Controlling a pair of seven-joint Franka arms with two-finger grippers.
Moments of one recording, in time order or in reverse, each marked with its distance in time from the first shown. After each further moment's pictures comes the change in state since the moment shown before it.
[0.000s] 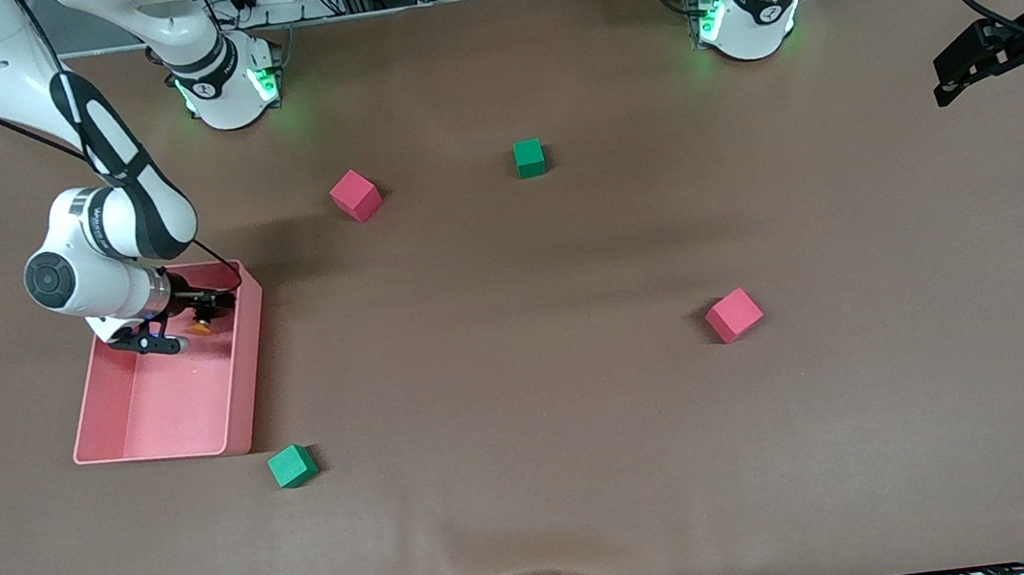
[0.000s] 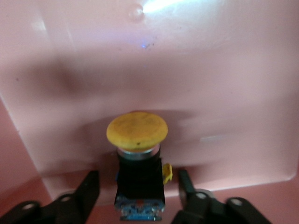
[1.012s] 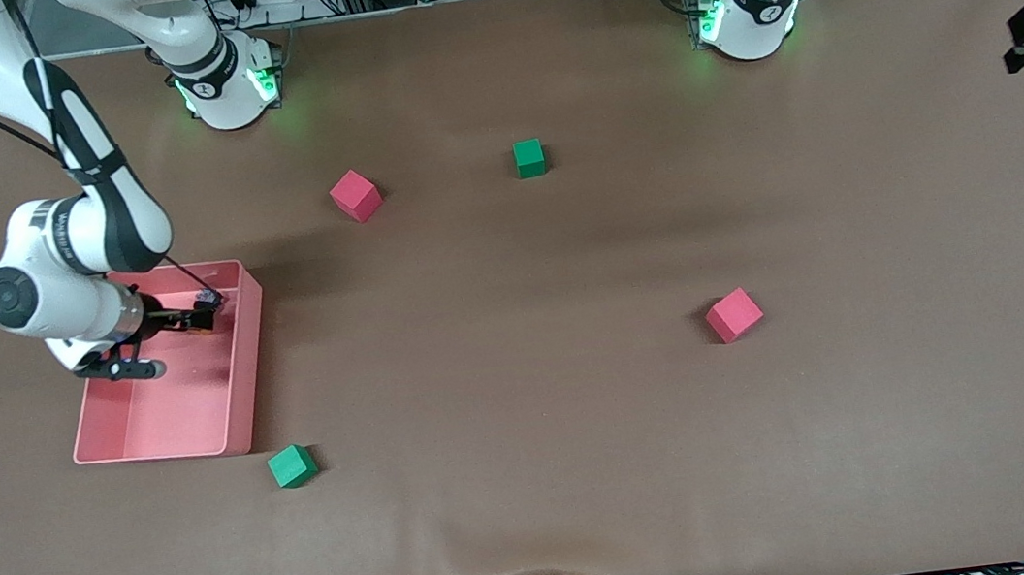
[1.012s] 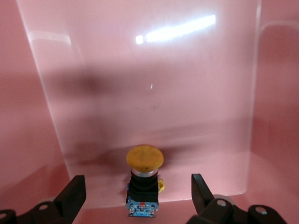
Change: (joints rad) left arm 0.013 -0.043 0.123 0.000 0.000 -0.012 0.180; right arm 0.000 -0.039 0.000 0.110 -0.065 -0.109 -0.006
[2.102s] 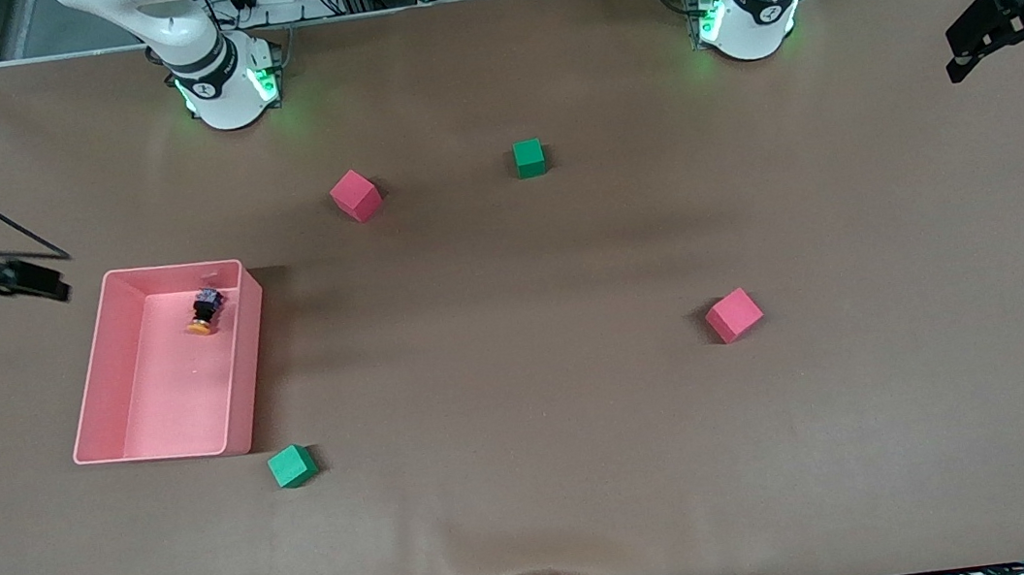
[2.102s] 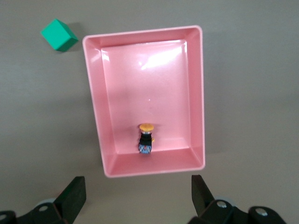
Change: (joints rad) left arm -0.122 -0.005 -0.003 -0.006 -0.001 0.016 -0.173; right arm -0.001 -0.210 -0.006 0.502 -0.038 -0.640 -0.003
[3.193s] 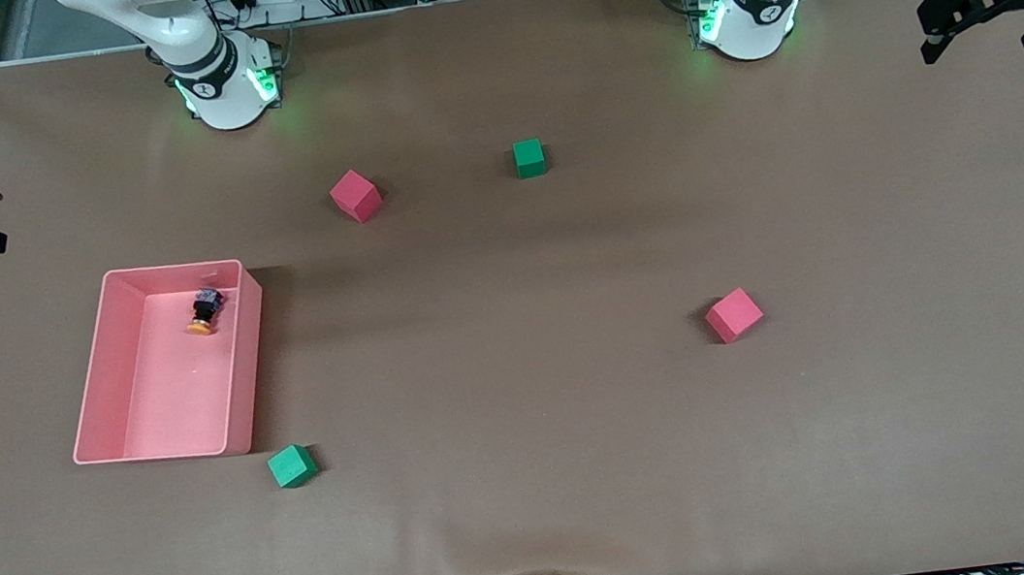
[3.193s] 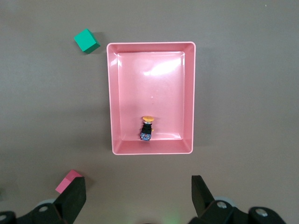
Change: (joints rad) left arm -0.057 -0.039 -0.001 -0.006 0.000 0.001 -0.003; right arm 0.009 -0.076 0.000 0.257 0.000 -0.270 -0.059
